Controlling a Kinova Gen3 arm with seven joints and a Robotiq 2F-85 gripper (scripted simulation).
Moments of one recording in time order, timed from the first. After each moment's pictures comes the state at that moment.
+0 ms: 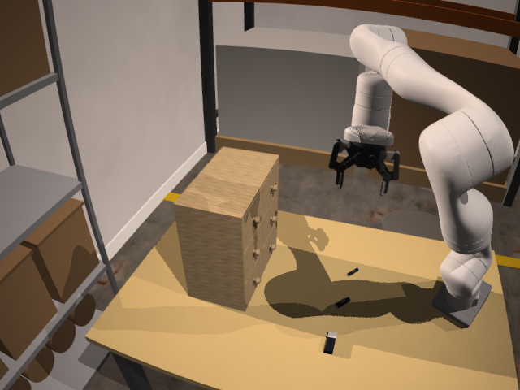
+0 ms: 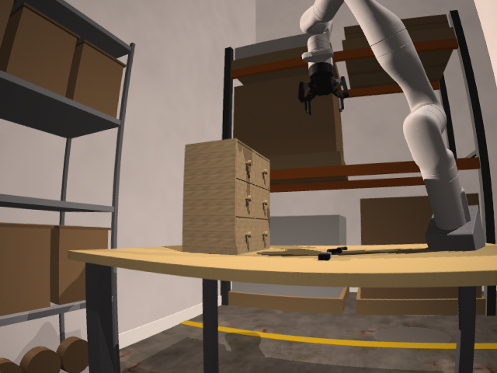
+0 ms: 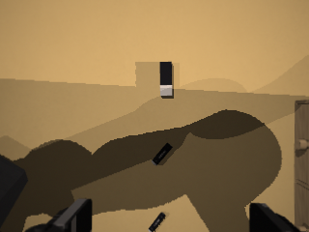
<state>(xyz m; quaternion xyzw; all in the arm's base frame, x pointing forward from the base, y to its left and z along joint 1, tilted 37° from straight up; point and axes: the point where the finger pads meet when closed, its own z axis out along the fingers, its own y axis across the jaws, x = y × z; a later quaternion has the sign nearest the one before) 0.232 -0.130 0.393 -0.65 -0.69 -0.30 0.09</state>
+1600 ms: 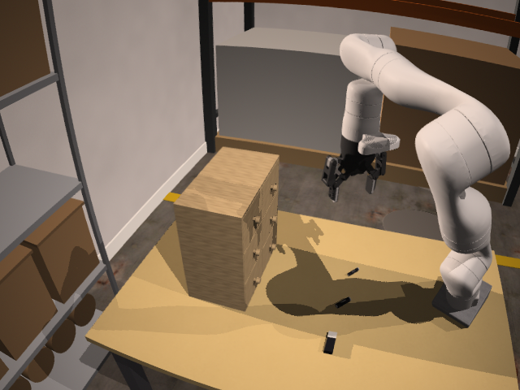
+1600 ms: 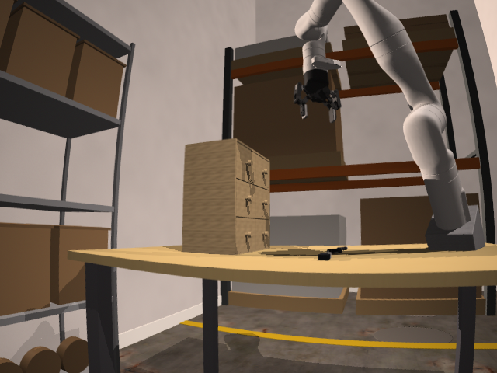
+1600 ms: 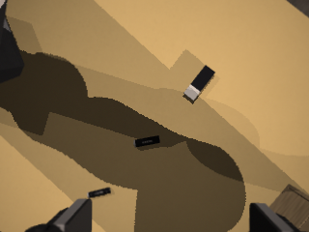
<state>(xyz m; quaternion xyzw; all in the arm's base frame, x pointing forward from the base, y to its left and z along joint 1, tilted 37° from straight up) 0.255 -0.121 0.381 -0.39 -0.86 -0.32 -0.02</state>
